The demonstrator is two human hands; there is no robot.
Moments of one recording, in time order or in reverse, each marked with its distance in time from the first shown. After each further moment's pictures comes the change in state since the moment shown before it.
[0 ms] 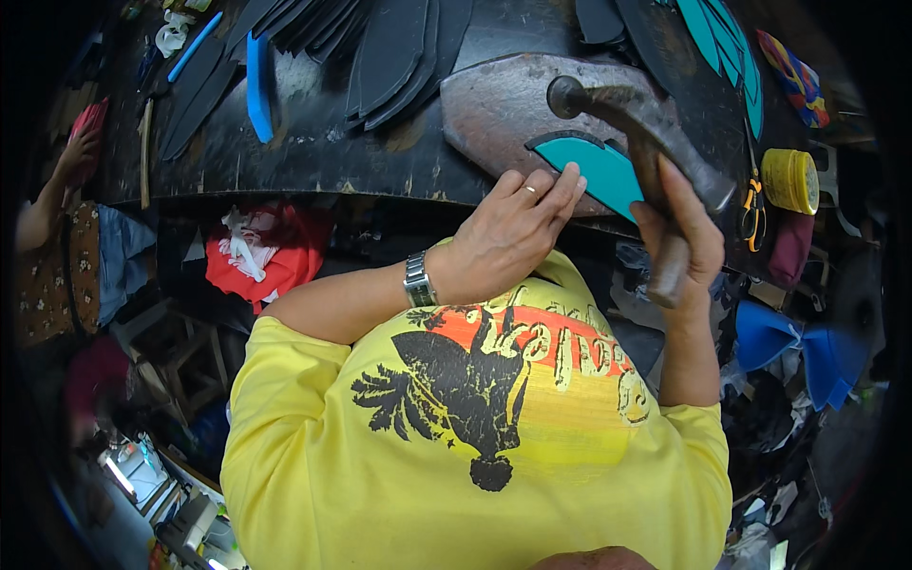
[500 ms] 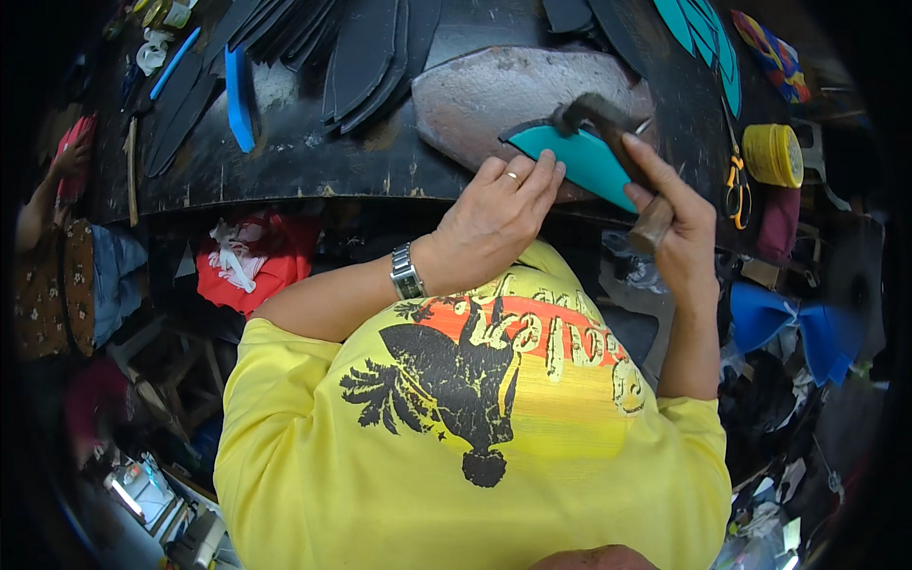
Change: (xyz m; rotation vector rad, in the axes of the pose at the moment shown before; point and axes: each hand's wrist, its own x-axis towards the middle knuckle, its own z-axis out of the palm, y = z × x) left_hand 0.005 0.002 0.002 0.022 -0.029 0.021; right_hand -0.011 -0.004 -0.023 0.040 -0.046 0.349
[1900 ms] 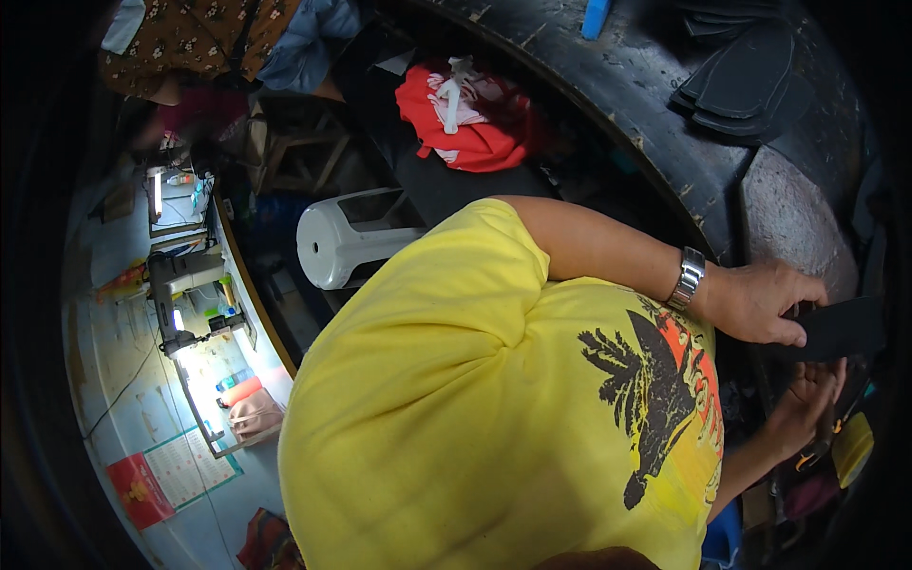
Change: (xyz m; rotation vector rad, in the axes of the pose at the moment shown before) left_hand 0.039 -0.002 0.010 -1.323 0.478 -0.431; right_hand 0.009 0.125 -0.017 0.944 0.004 0.206
